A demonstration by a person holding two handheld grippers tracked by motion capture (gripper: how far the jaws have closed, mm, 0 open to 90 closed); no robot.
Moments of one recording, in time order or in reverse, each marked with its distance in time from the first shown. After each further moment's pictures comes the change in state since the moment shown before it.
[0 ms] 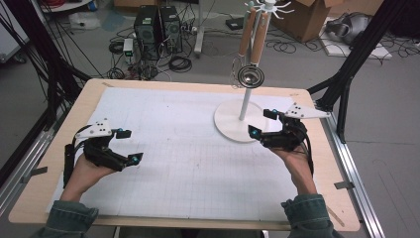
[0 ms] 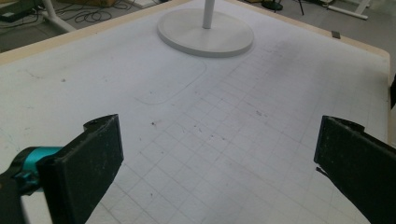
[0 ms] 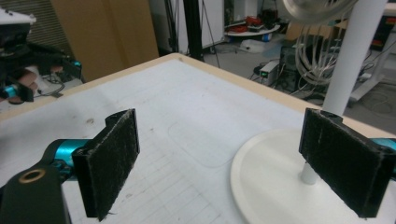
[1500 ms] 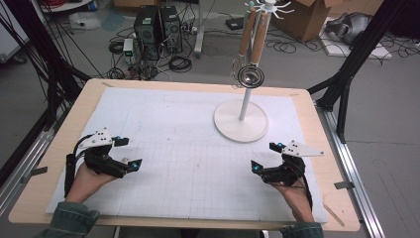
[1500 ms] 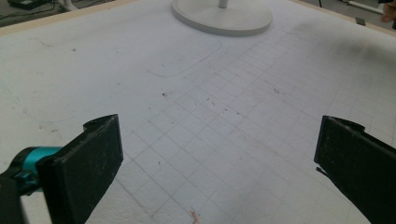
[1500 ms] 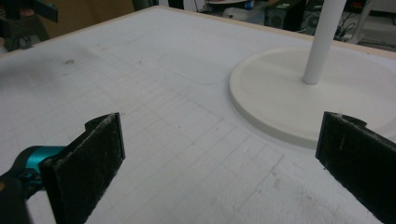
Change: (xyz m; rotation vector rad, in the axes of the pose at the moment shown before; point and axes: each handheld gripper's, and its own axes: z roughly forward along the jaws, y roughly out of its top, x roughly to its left) left arm -0.001 -0.032 0.003 0.020 0.056 -0.023; right arm 0.020 -0.092 -0.019 0.092 -0.098 0.025
